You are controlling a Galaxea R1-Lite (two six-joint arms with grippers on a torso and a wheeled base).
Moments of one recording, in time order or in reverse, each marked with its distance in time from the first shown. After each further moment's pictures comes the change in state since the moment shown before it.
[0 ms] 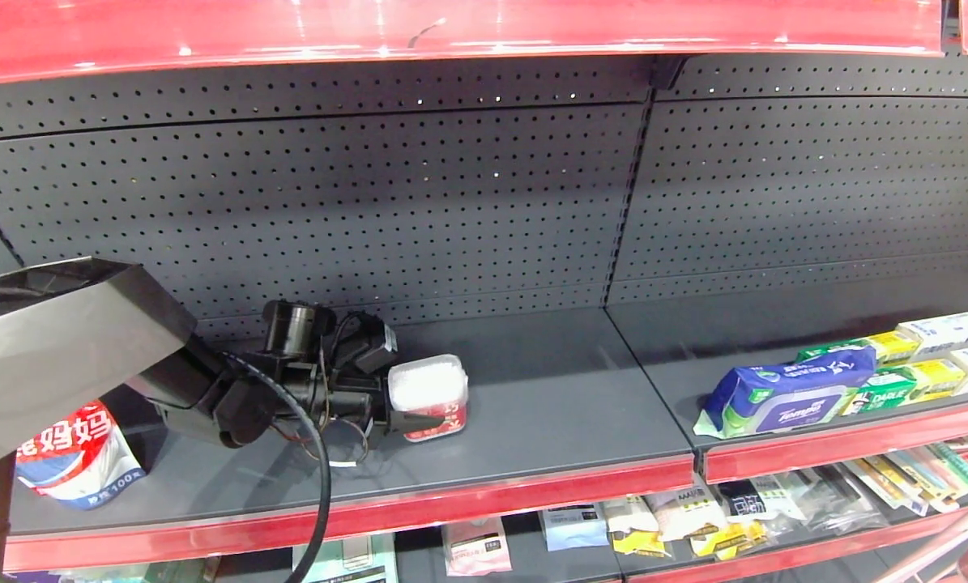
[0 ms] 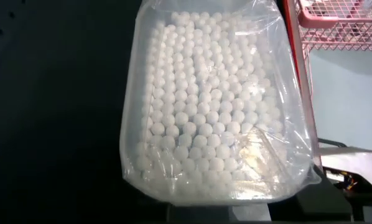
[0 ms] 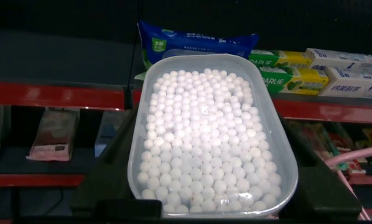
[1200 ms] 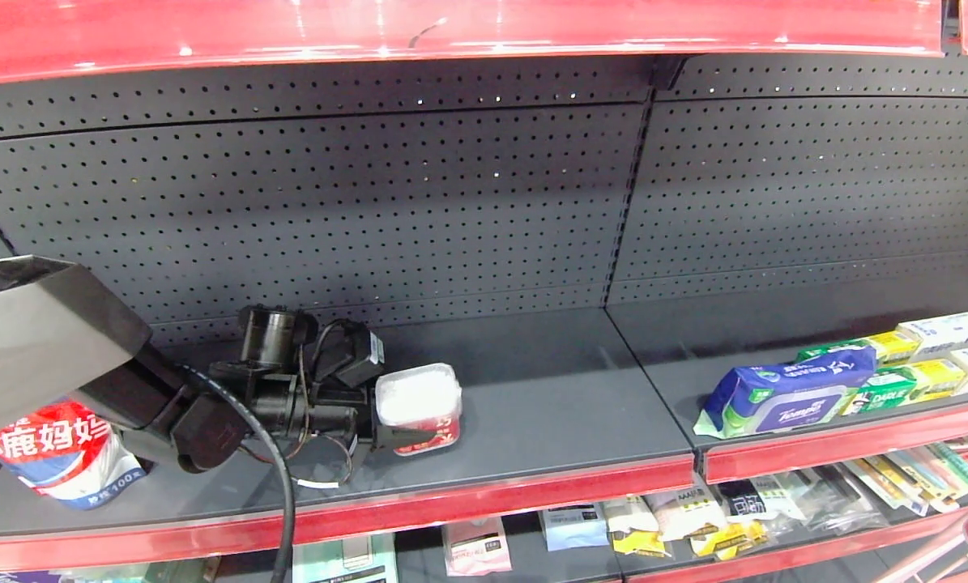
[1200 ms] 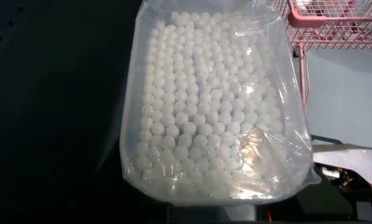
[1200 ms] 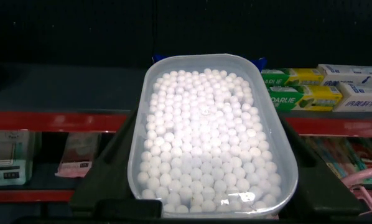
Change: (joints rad) left arm -0.009 -0.110 0.138 -0.034 0.017 0.008; right arm -0.003 0.059 -0.106 0.010 0.053 0.075
